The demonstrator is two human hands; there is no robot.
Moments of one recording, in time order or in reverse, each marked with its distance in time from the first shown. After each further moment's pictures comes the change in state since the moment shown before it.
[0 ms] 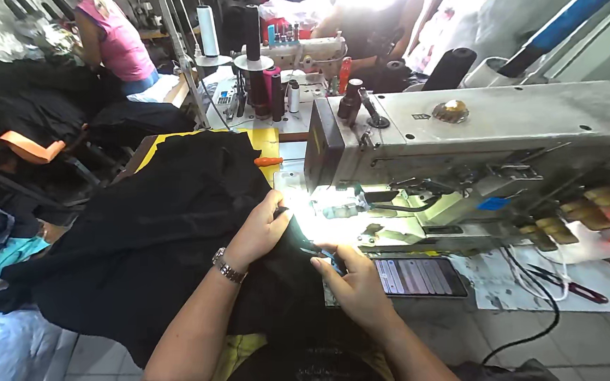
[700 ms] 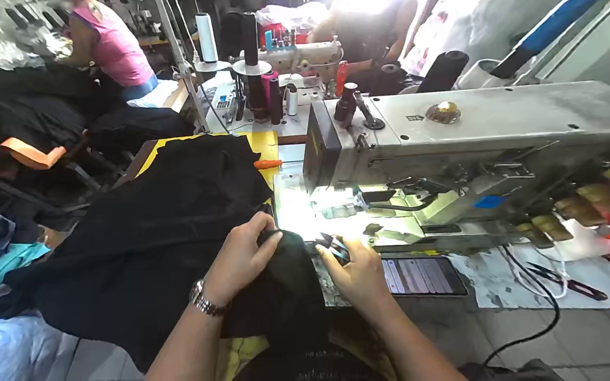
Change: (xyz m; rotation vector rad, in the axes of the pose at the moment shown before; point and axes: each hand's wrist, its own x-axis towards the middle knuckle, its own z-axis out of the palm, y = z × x) left_hand -0.045 -0.002 -0.012 0.254 0.127 0.229; right_hand 0.010 0.011 0.003 -0.359 0.158 -0.039
